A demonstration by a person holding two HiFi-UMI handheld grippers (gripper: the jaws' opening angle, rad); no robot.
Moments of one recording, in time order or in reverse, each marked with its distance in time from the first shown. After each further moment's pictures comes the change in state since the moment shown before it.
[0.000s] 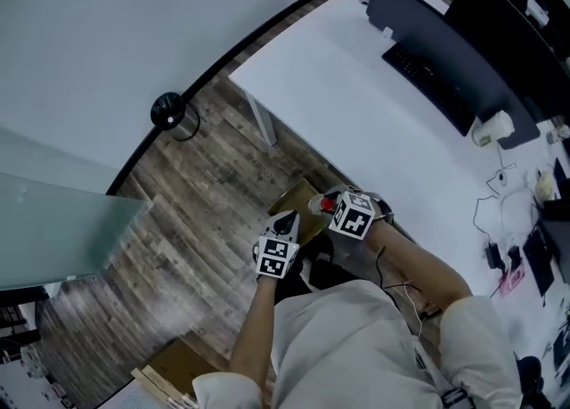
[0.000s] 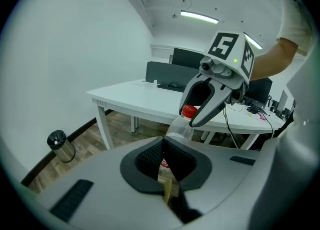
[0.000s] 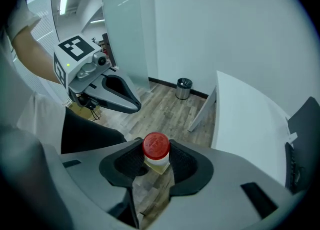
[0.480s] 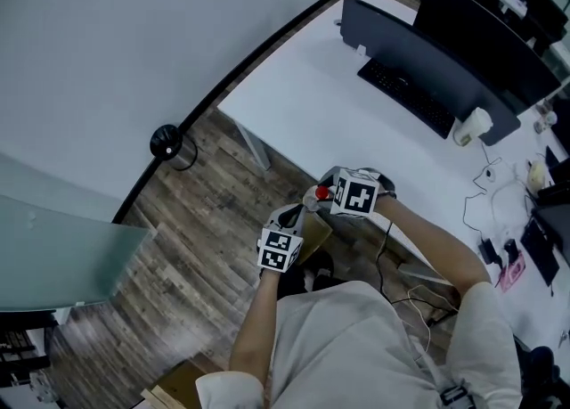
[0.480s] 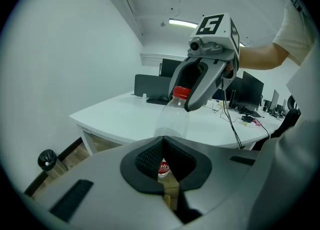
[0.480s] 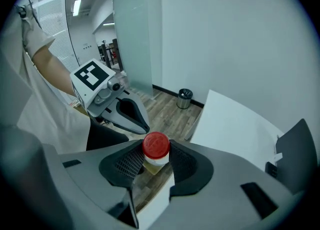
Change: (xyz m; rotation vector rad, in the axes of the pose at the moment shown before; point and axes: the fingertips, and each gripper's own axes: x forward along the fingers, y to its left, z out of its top) left arm 0.024 -0.040 0.102 0.086 -0.089 -0.082; right arm -0.119 -0.042 0.031 -0.101 -0.056 0.021
